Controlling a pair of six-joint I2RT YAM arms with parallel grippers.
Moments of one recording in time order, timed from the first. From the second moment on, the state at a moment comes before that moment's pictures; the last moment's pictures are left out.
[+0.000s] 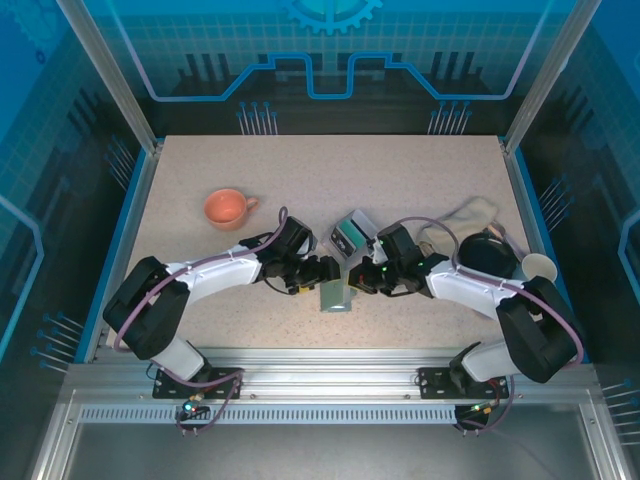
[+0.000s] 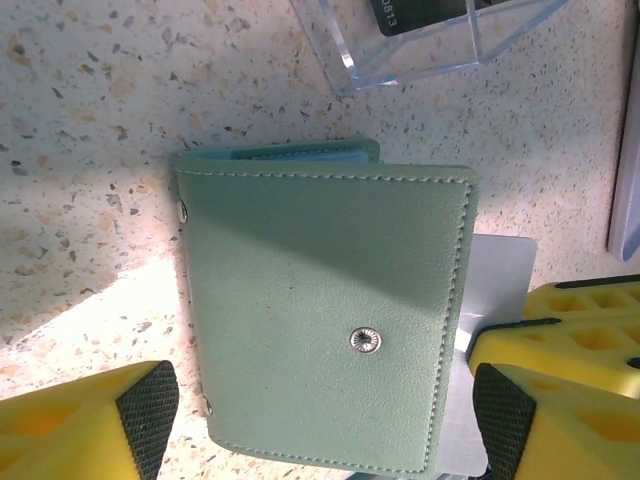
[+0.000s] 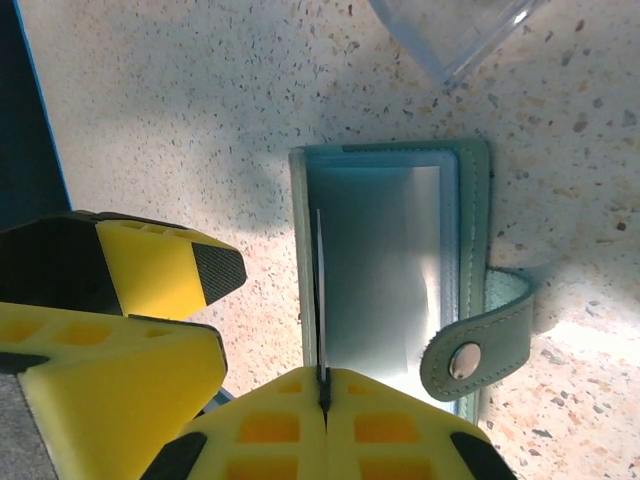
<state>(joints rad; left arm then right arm) -0.64 1.58 0.89 -0.34 0.41 -0.90 0.57 1.40 0.66 -0.16 -0.51 0.92</state>
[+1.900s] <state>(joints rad) -0.54 1.51 0.72 -0.35 0.40 -0.82 0.55 1.39 0.71 -0.37 -0.38 0.78</state>
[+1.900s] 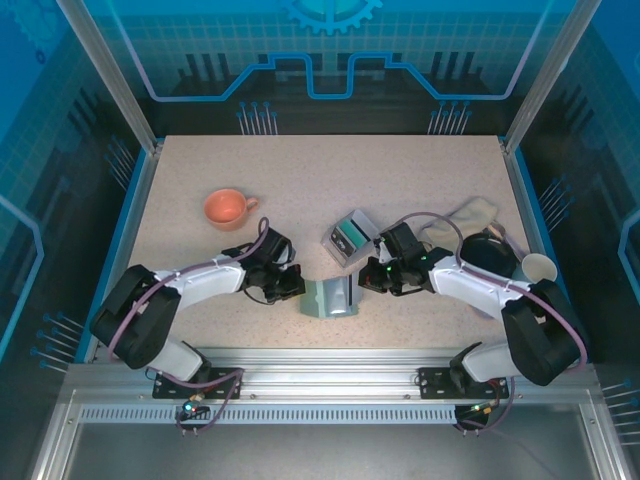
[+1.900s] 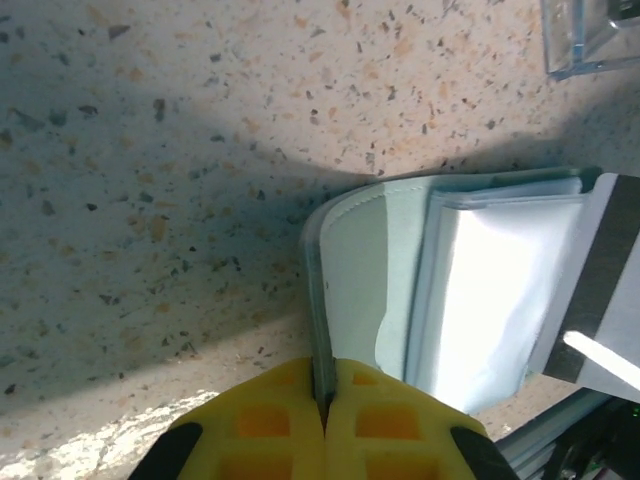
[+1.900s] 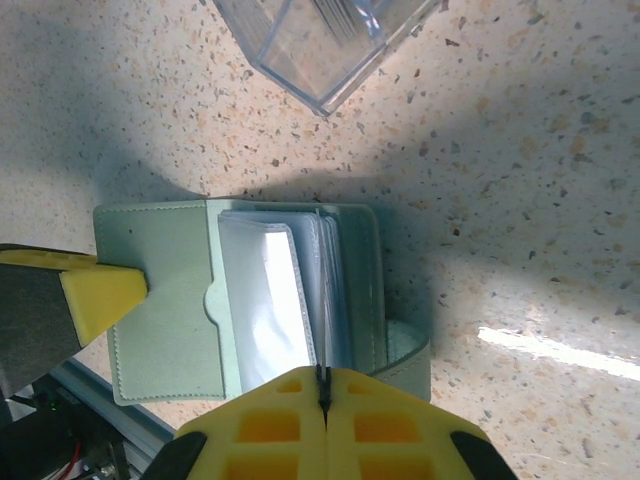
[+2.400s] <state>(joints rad) -0.54 1.56 0.72 -0.33 0.40 -0.80 0.55 1.39 0.74 -0.38 -0.39 0.76</state>
